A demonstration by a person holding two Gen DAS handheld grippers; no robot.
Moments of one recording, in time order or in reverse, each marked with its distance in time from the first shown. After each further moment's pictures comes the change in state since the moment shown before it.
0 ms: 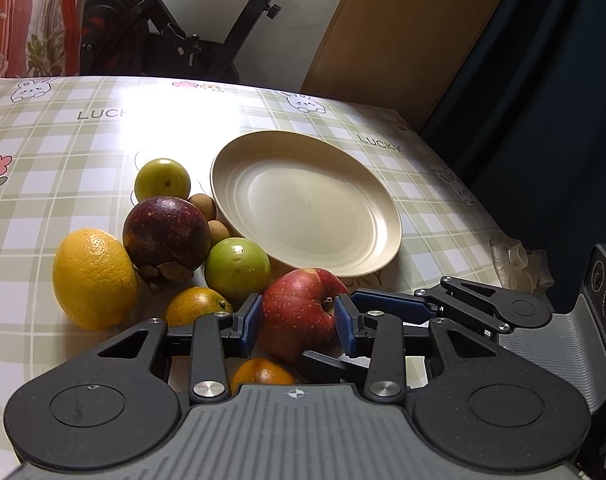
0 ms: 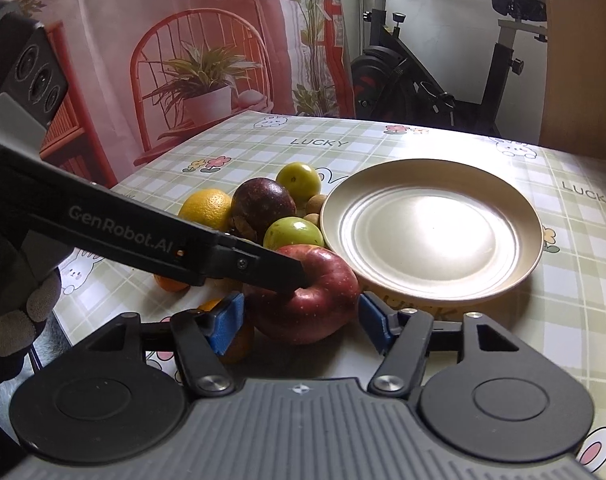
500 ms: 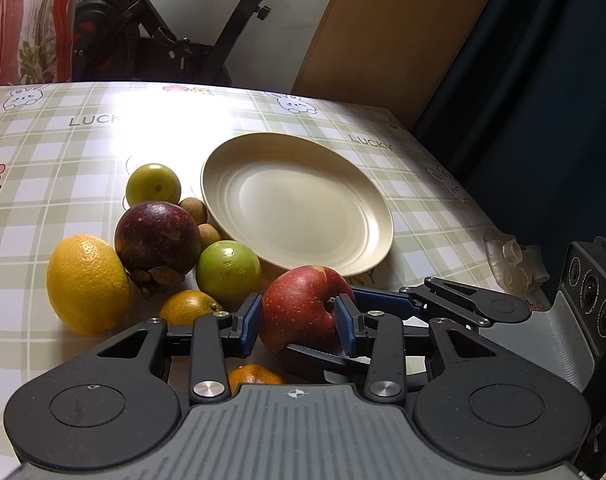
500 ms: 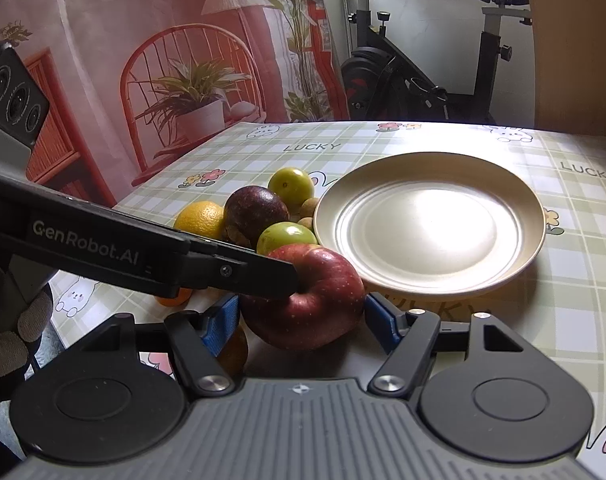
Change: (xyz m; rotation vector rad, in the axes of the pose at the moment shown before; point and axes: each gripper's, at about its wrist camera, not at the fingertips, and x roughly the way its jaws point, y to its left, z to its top) left arm 0.000 -0.005 0.000 0.034 -0.008 -0.016; right arm -0.002 -0.007 -0.003 0.060 -0.034 0.009
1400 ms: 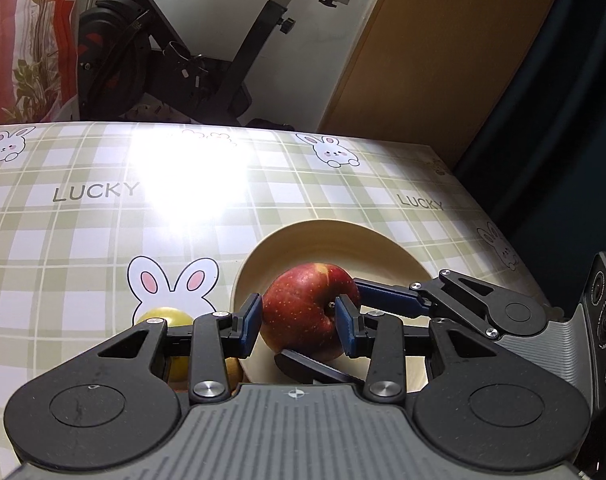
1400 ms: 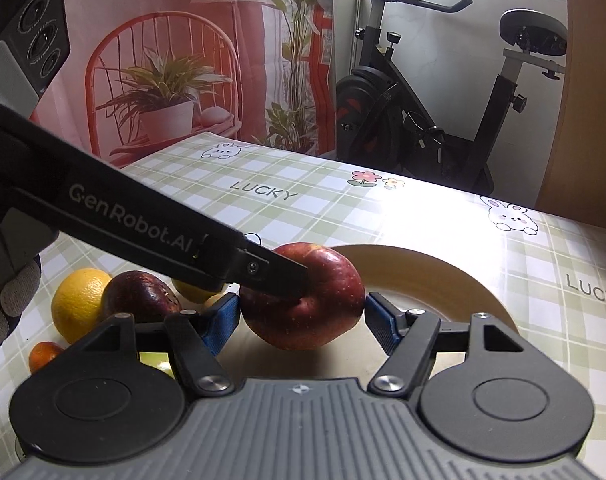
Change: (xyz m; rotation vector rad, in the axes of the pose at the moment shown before) left arm 0.067 0.039 0.102 -0.020 -0.003 0.063; right arm 0.087 -0.041 0.075 -0.167 -0.006 -0.079
